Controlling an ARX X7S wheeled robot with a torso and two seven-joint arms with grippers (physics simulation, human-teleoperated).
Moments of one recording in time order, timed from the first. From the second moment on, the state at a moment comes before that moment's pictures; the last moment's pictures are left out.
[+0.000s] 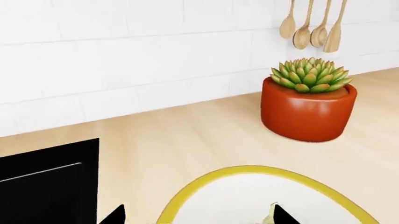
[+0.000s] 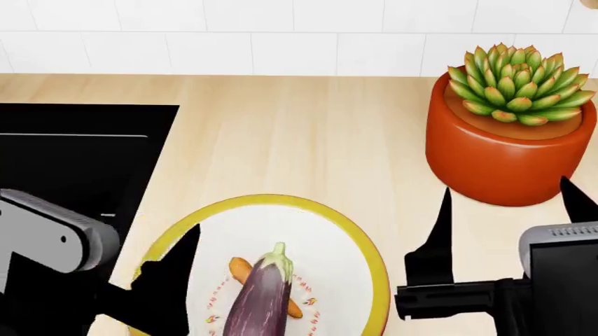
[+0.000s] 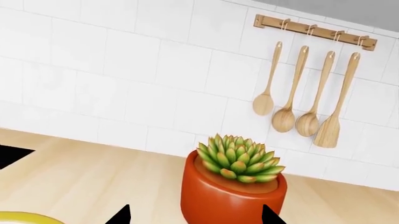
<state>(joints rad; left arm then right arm) -0.63 -0.45 0.21 0.70 -1.19 -1.11 -0.64 0.34 0.78 -0.02 -0.81 0.90 0.81 0.61</state>
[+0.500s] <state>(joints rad) -0.51 -0.62 -0.04 0.72 -1.21 -0.98 -0.59 0.34 0.79 -0.01 -0.82 0.90 0.80 0.62</state>
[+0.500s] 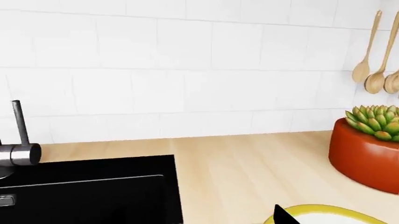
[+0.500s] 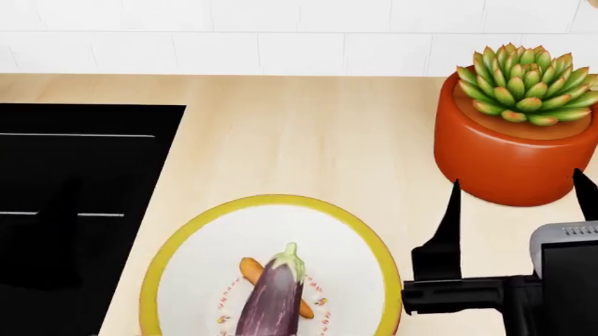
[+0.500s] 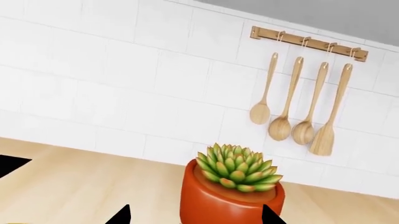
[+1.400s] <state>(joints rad) -0.41 -0.67 -0.13 0.74 -1.24 -0.93 -0.59 0.35 0.80 -0.01 -0.83 0.94 0.81 0.64</state>
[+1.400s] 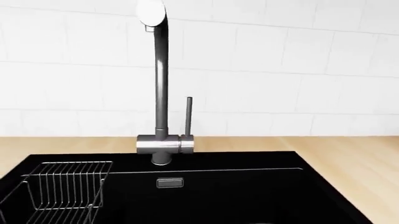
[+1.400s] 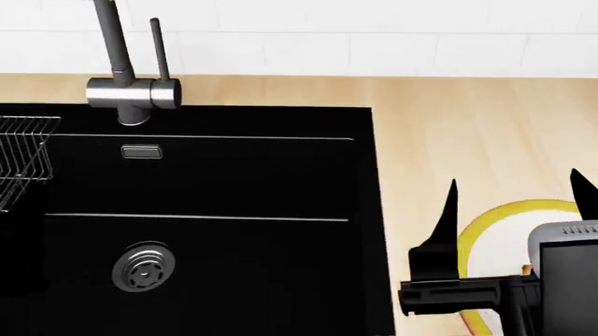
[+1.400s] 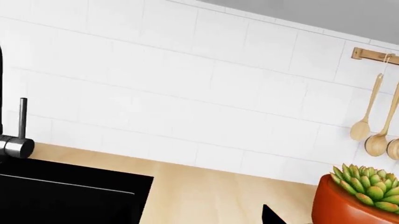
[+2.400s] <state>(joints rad) -0.37 -0.71 -0.18 0.76 -1.26 -0.90 -0.60 0.35 0.80 -0.01 -0.83 0.96 0.79 0.64</state>
